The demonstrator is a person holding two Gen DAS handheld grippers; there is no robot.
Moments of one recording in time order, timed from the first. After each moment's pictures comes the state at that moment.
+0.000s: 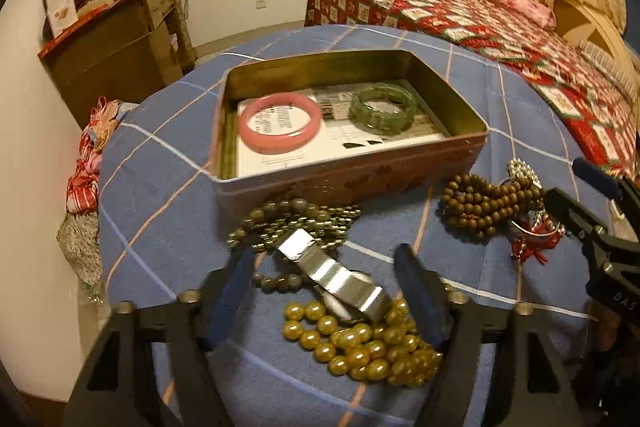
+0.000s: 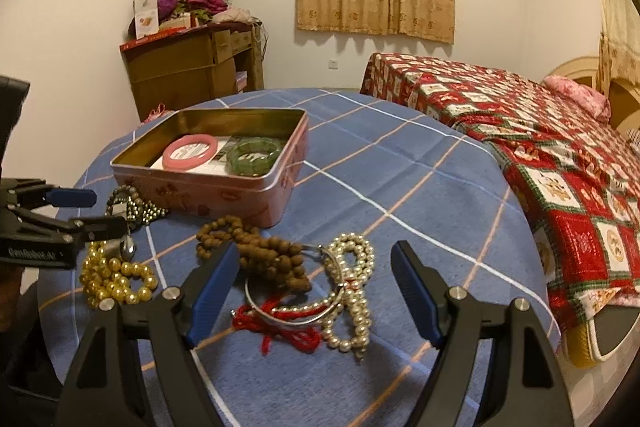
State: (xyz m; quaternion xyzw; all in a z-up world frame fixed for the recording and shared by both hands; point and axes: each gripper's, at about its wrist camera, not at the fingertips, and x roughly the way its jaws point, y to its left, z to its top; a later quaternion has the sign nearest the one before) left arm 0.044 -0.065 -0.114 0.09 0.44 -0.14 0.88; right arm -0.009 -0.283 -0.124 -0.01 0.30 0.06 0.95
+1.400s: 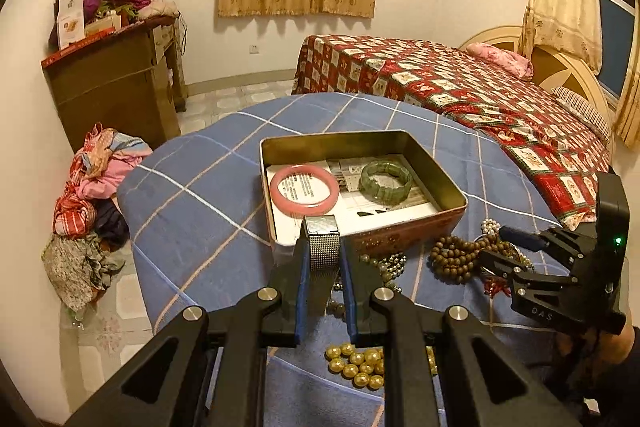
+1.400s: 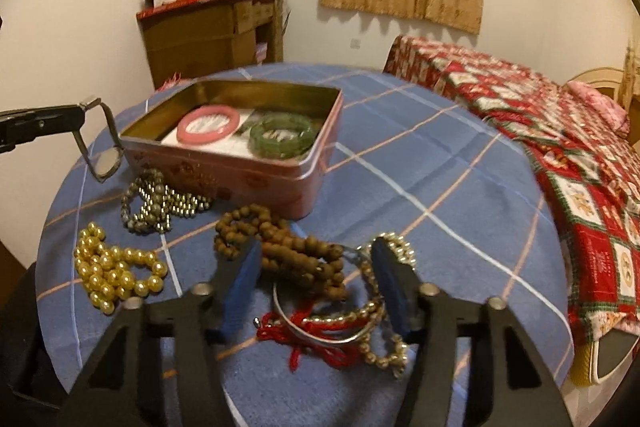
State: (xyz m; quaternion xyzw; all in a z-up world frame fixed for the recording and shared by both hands) left arm 0.040 -0.009 -0.058 0.03 0.35 -0.18 0.92; right arm 0.014 -0.263 -0.134 -0.05 0.35 0.10 0.93
